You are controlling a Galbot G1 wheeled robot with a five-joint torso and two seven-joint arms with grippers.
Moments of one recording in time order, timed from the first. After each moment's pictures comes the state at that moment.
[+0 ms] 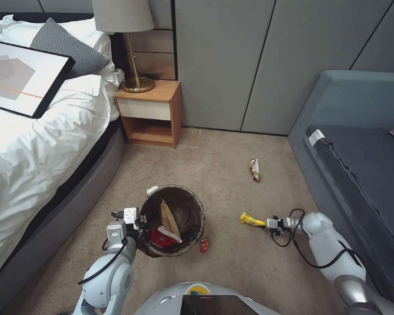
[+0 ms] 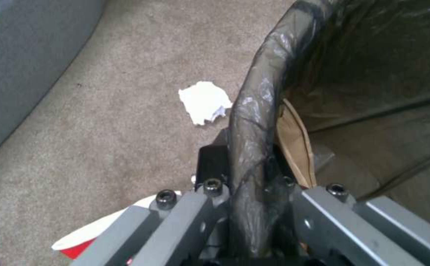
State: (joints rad) left arm 1.65 -1.46 -0.48 -2.28 -0.28 0.66 -0.24; right arm -0.85 1.08 0.59 0.82 -0.69 0.58 -0.95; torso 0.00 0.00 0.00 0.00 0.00
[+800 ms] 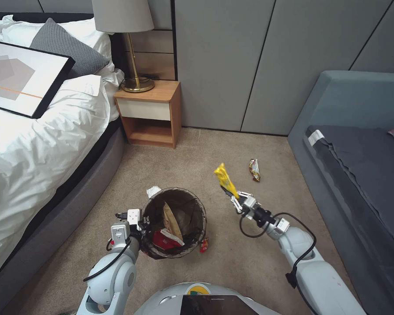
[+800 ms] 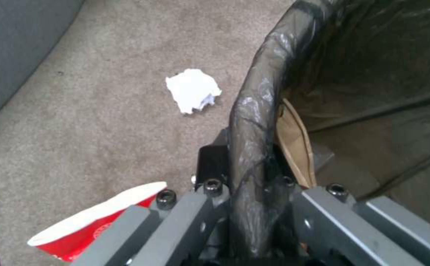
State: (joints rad) left arm 1.64 -1.45 -0.46 -2.24 -0.30 0.66 -0.24; right arm -1.31 1.17 0.45 1.77 0.21 0.47 -0.66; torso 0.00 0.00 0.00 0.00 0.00
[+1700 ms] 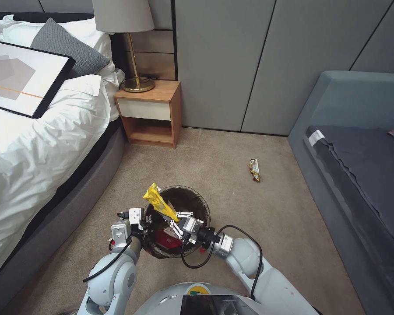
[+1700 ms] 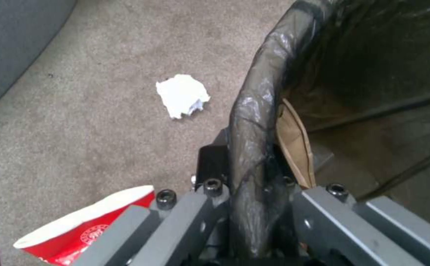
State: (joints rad) left arm 1.64 -1.46 -0.45 -2.27 -0.32 0.67 -0.25; right arm -1.27 1.22 0.01 1.81 0.06 0.36 -0.53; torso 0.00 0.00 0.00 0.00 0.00
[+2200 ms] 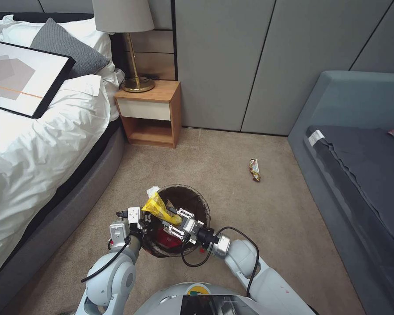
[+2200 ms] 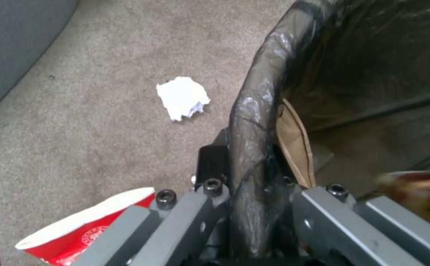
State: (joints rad) left arm 1.64 -1.46 -0.46 -2.28 -0.33 0.68 -0.25; right arm -1.26 1.23 0.01 1.77 0.04 0.37 -0.50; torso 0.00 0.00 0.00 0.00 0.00
